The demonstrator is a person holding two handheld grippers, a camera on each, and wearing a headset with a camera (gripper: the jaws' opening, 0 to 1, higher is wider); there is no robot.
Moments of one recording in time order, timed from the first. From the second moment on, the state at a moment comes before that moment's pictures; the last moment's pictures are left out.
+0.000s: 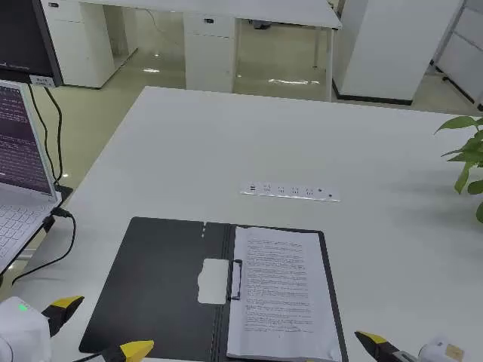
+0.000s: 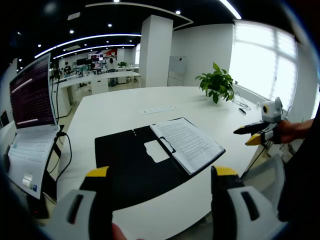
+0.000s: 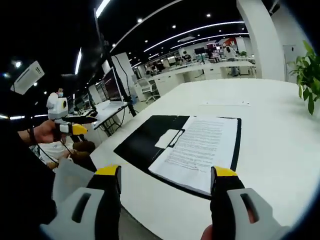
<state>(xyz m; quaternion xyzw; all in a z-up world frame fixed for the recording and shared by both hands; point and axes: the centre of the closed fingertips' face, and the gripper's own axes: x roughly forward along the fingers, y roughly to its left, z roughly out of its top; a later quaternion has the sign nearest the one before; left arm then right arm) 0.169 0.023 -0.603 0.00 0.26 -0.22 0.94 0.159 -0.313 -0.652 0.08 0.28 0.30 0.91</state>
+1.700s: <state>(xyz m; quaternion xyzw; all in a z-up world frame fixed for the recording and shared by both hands) 0.148 -0.001 -0.597 0.01 0.26 -0.25 0.93 0.137 -0.276 -0.651 0.05 0.29 0.34 0.89</state>
